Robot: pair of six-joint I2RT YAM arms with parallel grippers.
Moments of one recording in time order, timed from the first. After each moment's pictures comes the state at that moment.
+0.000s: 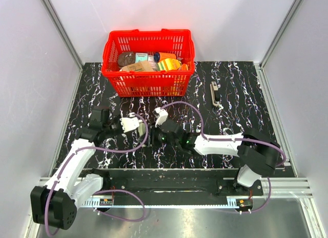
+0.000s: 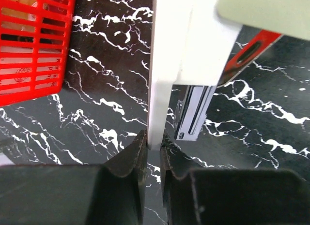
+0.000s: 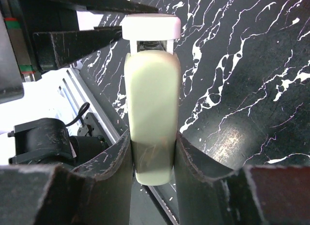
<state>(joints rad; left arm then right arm) -0.20 0.92 0.65 -0.52 0.36 1.05 1.11 1.63 0.87 0.42 0.01 0.75</state>
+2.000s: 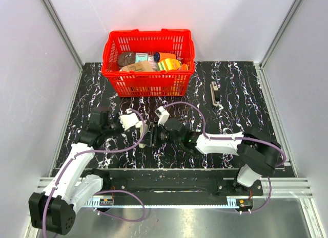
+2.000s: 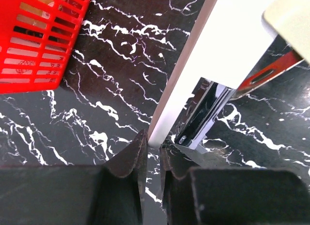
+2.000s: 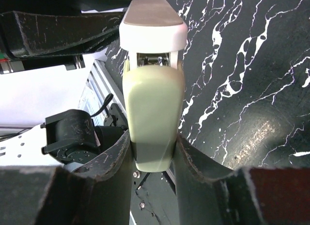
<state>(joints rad) -0.21 0.87 0.66 -0.51 0.38 0.83 1.06 1.62 0.84 0.48 -0.13 0.87</state>
